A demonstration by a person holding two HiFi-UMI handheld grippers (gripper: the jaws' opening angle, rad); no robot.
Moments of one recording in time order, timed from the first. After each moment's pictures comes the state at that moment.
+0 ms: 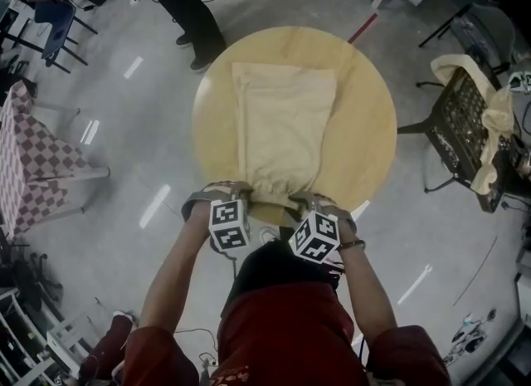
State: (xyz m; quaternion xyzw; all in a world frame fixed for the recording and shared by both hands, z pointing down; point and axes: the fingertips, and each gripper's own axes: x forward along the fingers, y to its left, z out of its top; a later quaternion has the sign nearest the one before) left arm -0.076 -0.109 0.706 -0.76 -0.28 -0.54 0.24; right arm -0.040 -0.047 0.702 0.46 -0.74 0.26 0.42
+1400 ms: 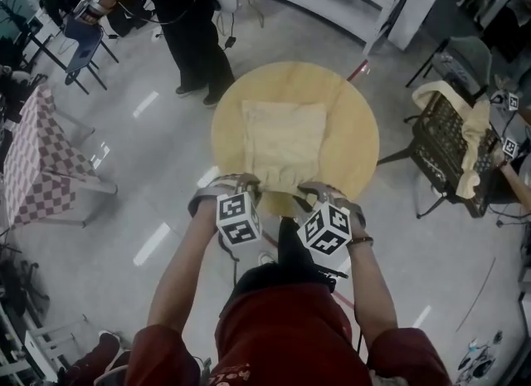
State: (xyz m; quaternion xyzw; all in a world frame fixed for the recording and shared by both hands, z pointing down) left arm -0.077 -0.089 0.593 -0.81 -0.16 -0.47 0.31; right arm -0.037 -0.029 0.581 0.55 -0.70 0.14 0.44
